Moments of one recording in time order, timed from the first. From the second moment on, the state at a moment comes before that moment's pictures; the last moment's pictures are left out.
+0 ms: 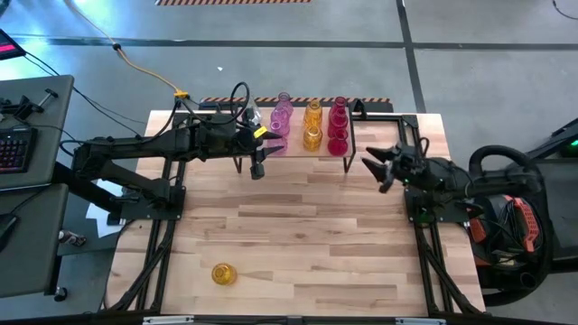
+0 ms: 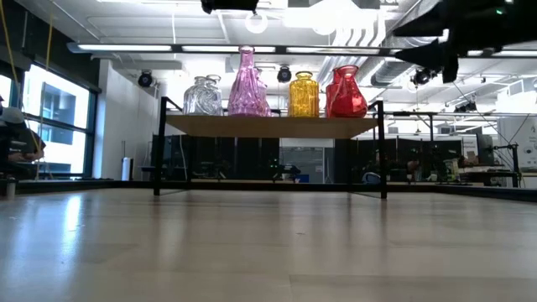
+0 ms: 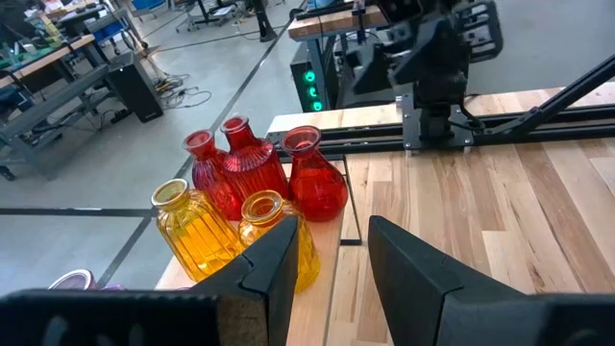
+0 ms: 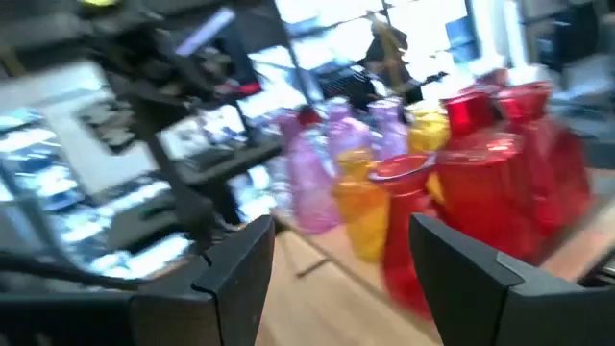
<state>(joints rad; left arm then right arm) 0.13 1.26 1.19 -0.24 -0.17 0.21 0.02 0.39 0.27 0.21 0.48 0.31</state>
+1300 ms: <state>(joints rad) 0.13 1.26 1.19 -0.24 -0.17 0.21 0.10 0.14 0.07 -0.12 0.39 0.32</state>
